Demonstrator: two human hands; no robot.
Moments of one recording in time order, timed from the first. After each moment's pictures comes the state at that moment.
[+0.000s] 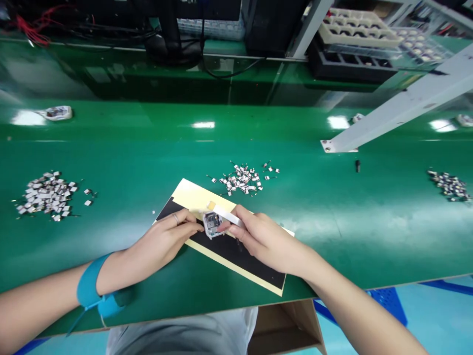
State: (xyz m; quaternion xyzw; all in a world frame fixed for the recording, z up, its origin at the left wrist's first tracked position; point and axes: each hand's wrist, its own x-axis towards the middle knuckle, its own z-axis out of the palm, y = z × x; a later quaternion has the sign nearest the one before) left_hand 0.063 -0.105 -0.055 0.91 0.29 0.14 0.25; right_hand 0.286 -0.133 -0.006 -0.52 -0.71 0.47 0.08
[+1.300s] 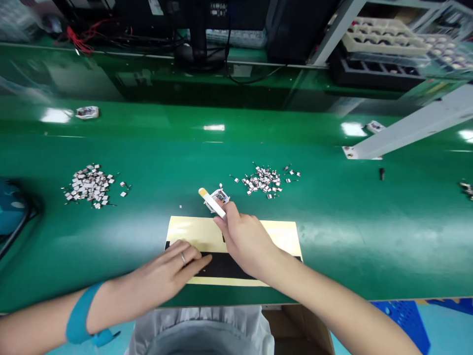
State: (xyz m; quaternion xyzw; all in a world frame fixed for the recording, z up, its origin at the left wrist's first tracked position) left_hand 0.016 -0.150 -0.033 0.97 0.22 0.07 0.11; right_hand 0.212 -0.133 -0.014 -0.59 -0.76 0.26 0.06
